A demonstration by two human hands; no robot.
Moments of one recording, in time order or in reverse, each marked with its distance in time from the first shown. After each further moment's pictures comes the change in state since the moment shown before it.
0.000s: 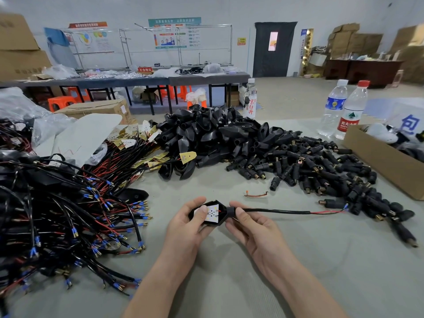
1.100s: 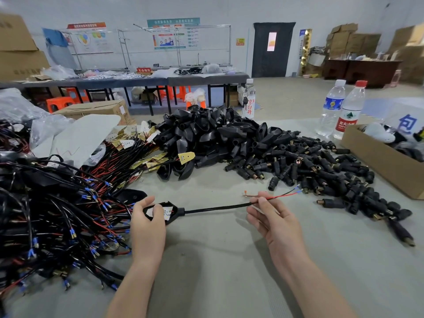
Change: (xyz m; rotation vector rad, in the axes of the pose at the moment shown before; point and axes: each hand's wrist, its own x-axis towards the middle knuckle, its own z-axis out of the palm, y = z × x) left_hand 0.007 0.028 -0.042 0.719 0.530 0.334; right_hand 0.006 -0.022 -0.018 -0.126 0.219 -0.236
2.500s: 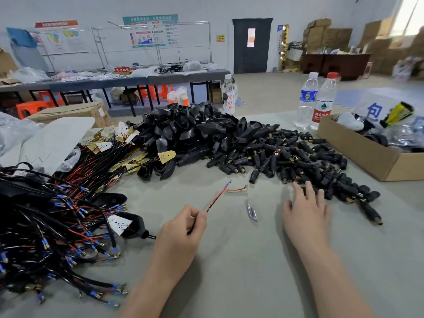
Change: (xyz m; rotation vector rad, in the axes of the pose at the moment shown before) left_hand -0.053 0.004 0.036 0.272 -0.512 0.488; right_hand 0.024 -0.032 -0.078 -1.709 0.437 -0.239
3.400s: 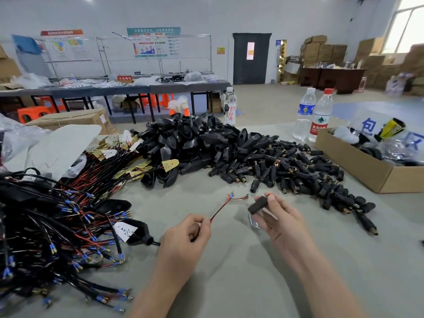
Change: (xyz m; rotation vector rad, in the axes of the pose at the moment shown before) left_hand -0.002 -0.001 -0.002 -0.078 0.070 -0.003; right_hand -0.024 -0.044 -0.021 1.726 -0.433 0.261
